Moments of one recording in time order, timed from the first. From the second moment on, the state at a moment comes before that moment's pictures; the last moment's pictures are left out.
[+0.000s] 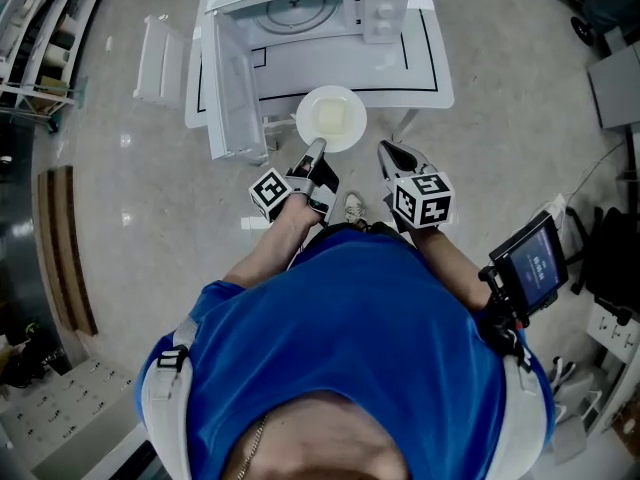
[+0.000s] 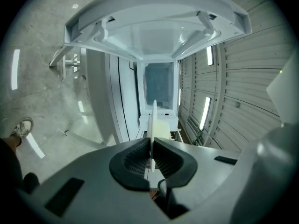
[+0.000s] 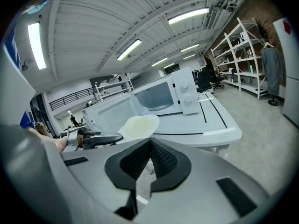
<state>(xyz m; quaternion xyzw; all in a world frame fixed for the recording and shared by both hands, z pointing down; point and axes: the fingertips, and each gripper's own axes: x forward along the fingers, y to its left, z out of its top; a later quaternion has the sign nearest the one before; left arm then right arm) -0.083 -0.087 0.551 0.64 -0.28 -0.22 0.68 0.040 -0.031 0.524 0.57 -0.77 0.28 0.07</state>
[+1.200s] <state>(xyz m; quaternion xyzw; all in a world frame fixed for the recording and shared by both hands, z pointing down) -0.046 -0.242 0.564 0.63 -0.35 -0.26 0.65 0.089 -0.218 0.530 0.51 -0.81 0.26 0.09</state>
